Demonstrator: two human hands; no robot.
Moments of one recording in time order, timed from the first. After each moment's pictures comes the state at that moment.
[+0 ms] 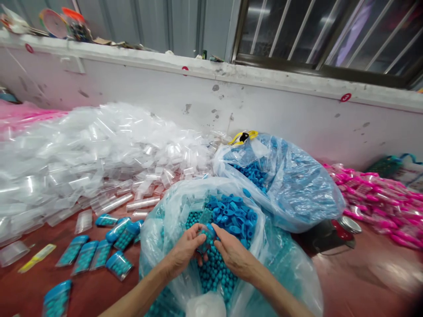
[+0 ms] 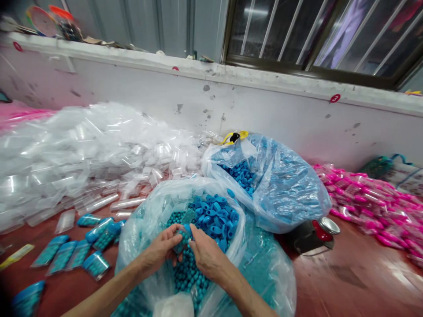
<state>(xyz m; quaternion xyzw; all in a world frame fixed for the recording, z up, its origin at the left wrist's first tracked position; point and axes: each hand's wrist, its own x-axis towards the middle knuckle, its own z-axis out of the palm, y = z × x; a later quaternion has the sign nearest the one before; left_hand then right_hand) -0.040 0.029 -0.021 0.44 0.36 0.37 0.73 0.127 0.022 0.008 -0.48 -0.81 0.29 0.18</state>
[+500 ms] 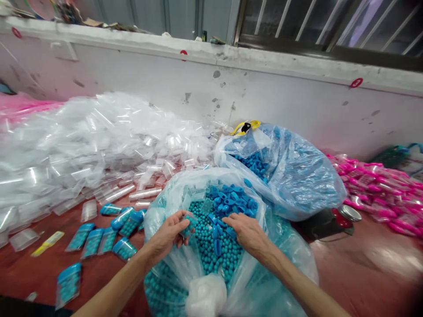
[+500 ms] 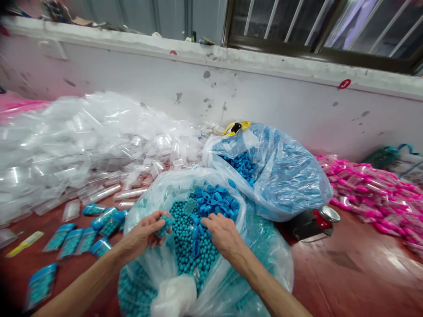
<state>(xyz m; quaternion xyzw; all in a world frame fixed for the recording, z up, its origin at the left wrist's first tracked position) -0.080 0.023 0.005 0.42 0.44 0.37 0.70 0.149 0.027 0.024 -0.49 -0.87 0.09 0.01</state>
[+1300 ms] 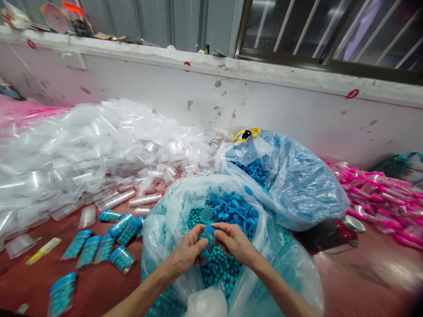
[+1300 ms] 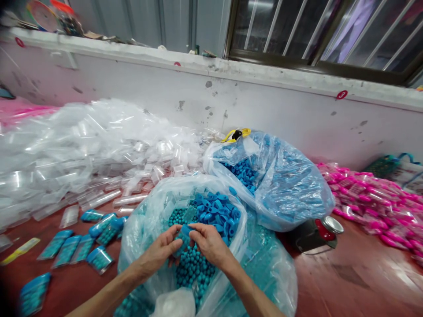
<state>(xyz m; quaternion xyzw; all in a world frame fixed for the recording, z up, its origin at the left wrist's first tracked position) -0.045 0.017 -0.014 0.51 0.39 0.36 0.68 0.123 0.031 0.008 -0.44 -0.67 0.54 0.27</state>
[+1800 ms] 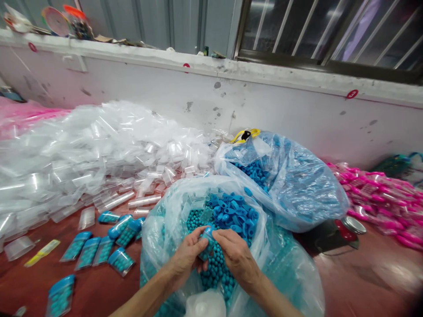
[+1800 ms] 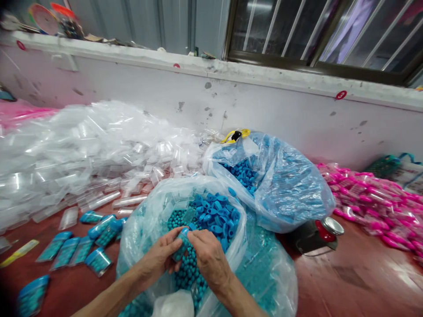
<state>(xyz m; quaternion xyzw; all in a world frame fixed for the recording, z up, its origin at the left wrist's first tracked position) -0.034 0.009 -0.009 0.37 0.36 0.39 0.76 0.129 0.011 0.004 -0.40 -0.84 0.17 0.33</state>
